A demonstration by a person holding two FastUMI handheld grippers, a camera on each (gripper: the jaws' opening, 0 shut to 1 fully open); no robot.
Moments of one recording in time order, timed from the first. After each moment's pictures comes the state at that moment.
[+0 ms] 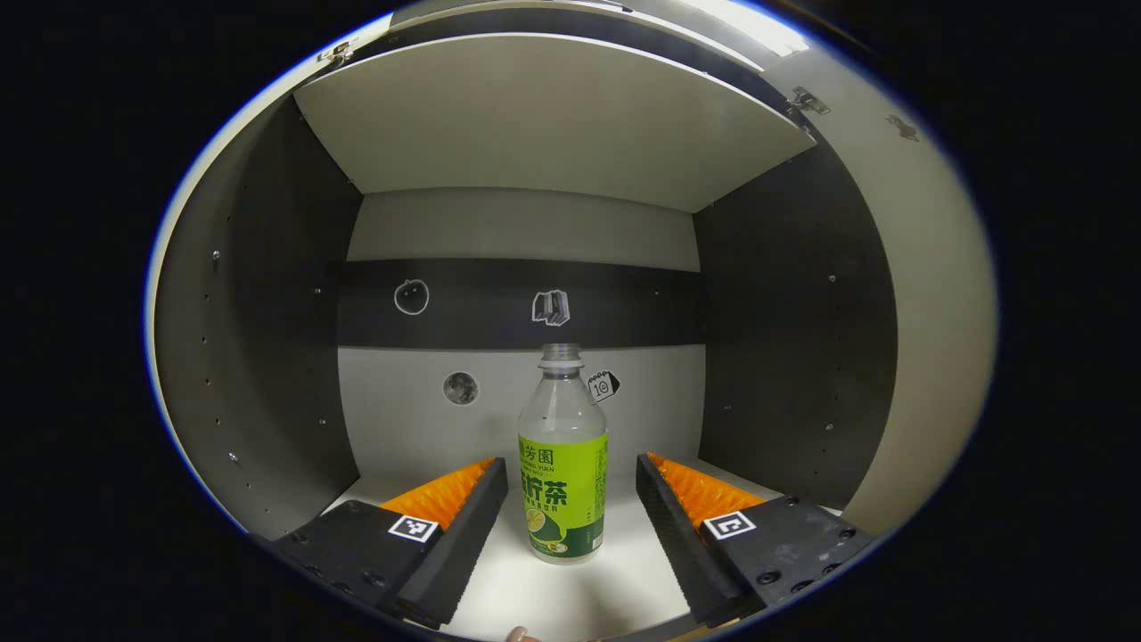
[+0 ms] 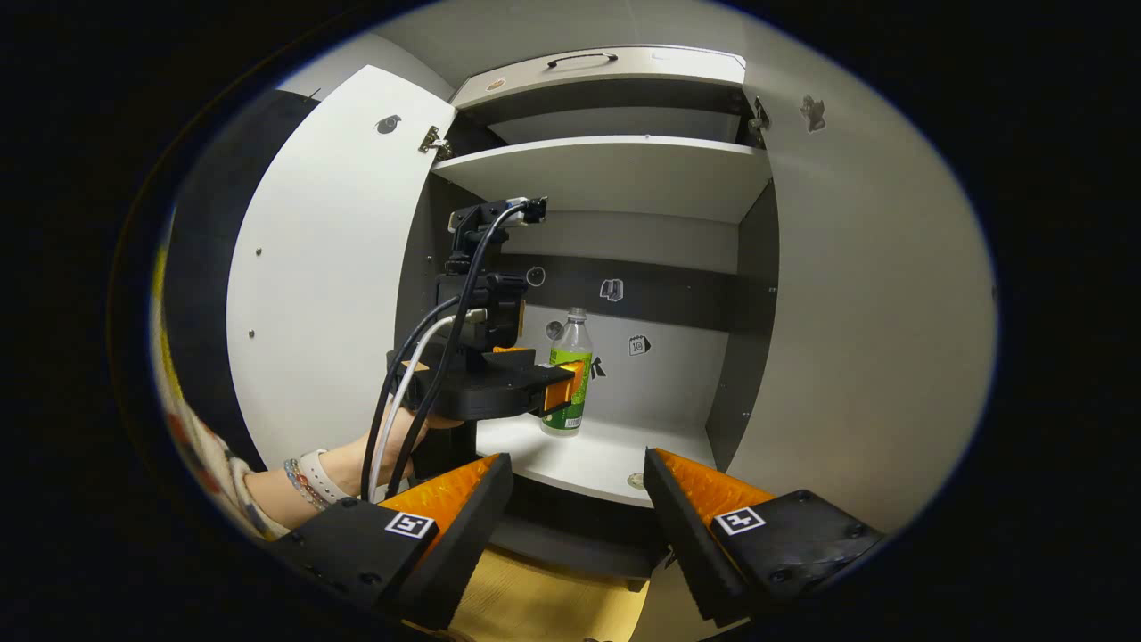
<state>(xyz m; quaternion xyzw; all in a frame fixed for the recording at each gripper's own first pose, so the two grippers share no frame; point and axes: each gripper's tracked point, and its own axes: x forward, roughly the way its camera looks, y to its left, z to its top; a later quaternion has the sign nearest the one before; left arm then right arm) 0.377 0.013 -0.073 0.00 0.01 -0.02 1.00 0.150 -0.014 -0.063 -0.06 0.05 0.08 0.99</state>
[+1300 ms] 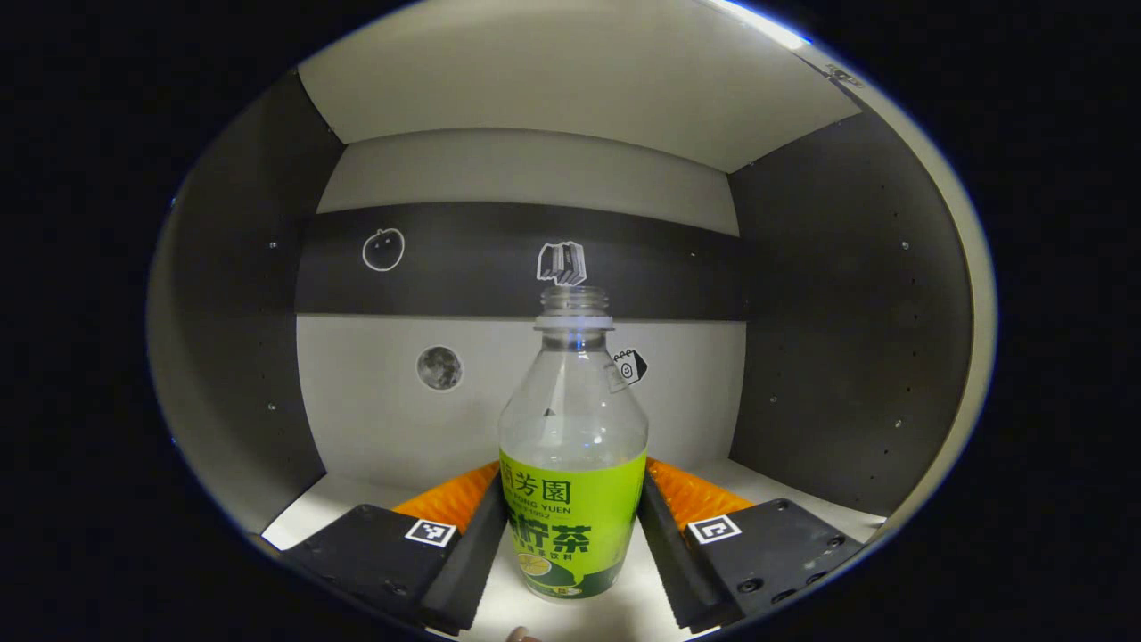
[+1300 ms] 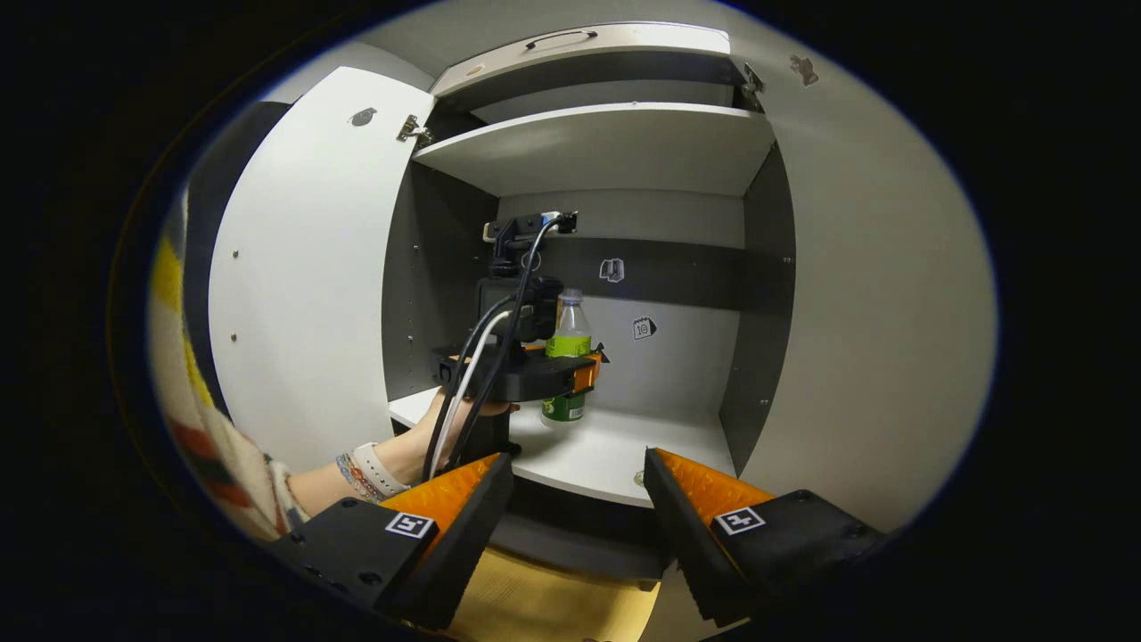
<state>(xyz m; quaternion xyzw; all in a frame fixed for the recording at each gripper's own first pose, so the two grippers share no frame) 0.448 0.016 -0.100 -0.01 0.04 -0.03 1.00 0.180 -0.021 -0.080 -0.03 0.07 0.09 0.99</state>
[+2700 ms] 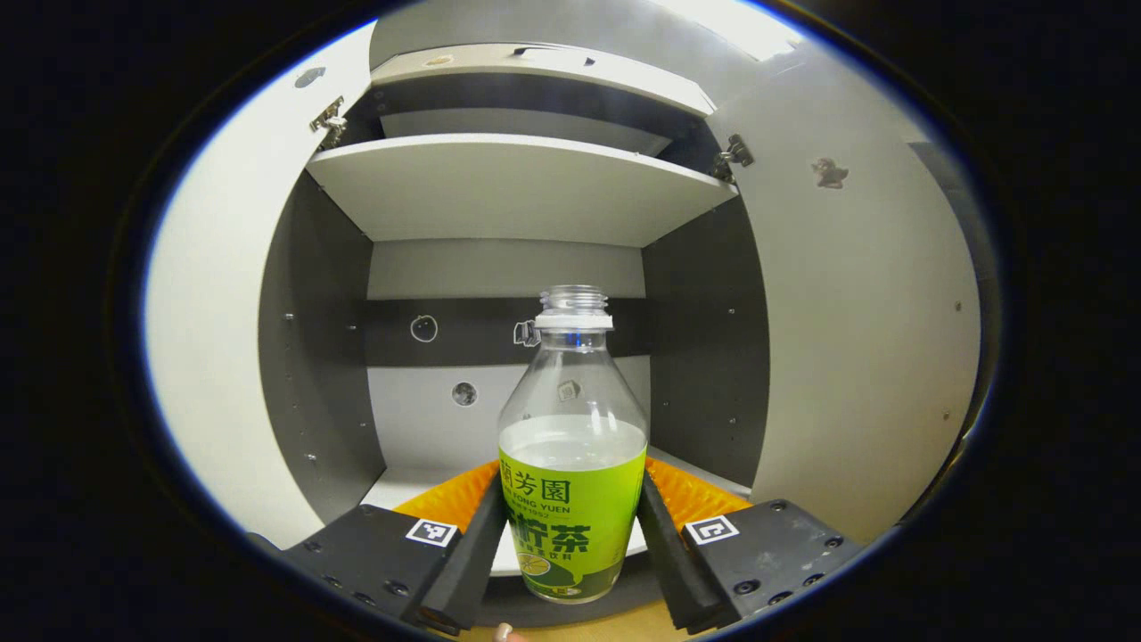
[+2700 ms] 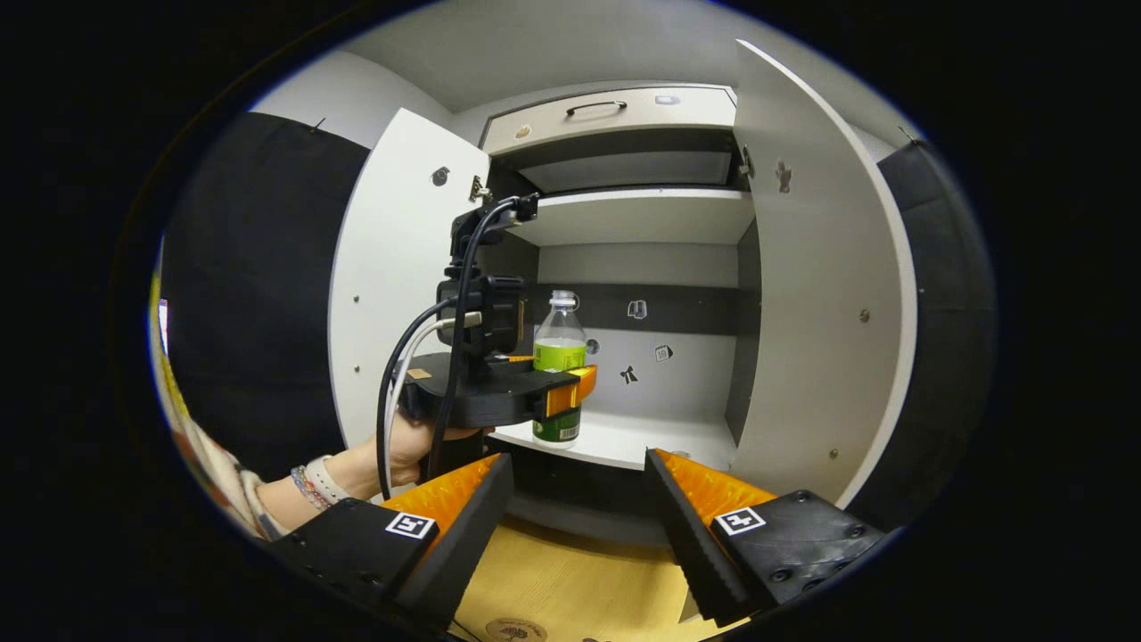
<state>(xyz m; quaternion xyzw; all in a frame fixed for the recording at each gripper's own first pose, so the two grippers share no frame) 0.223 -0.011 -0.029 0.02 0.01 -0.06 1.00 0.020 0.031 -0.031 -0.02 0.02 0.10 0.99</state>
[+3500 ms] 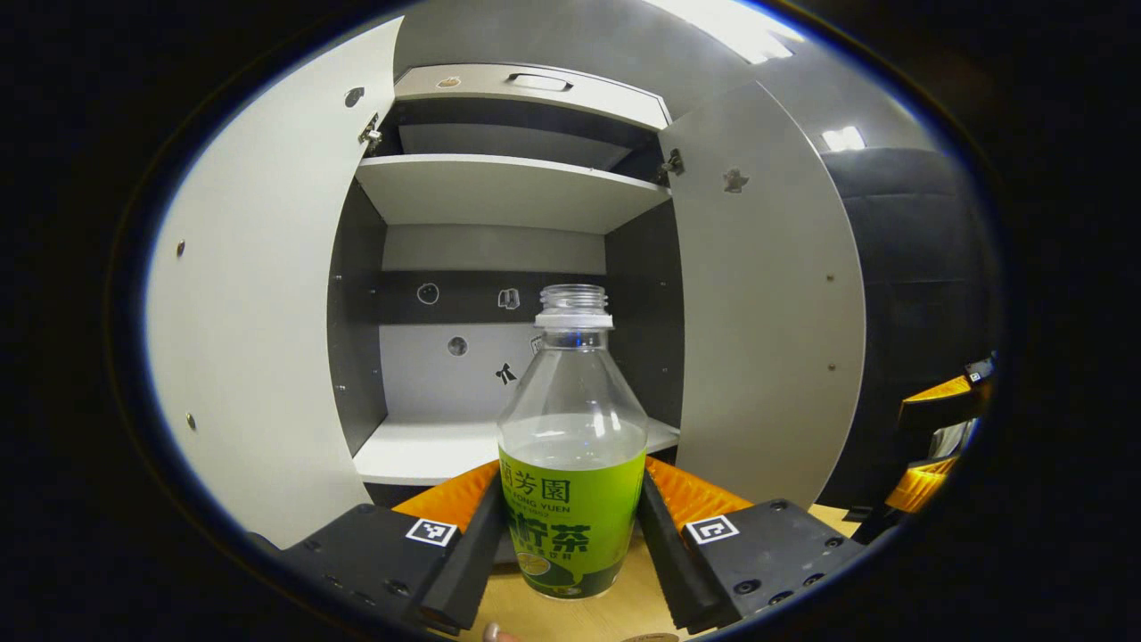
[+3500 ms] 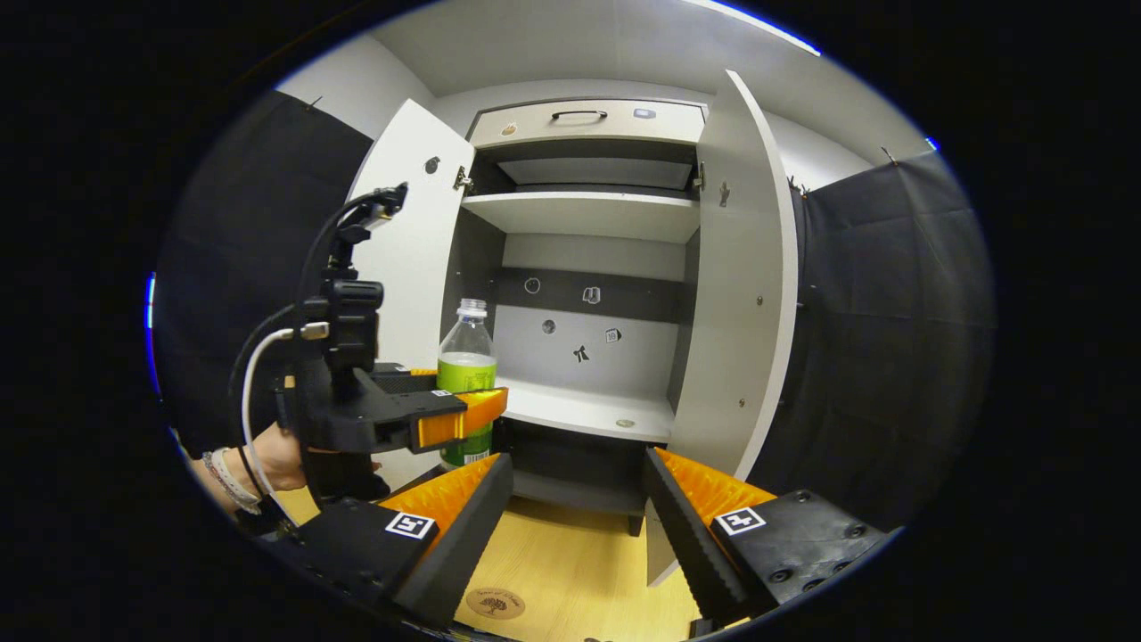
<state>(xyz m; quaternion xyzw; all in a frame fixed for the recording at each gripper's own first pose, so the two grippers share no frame) 0.088 -0.034 -0.077 0.00 0.04 -0.11 0.99 -0.046 0.004 -0.051 -0.05 0.04 0.02 1.00</state>
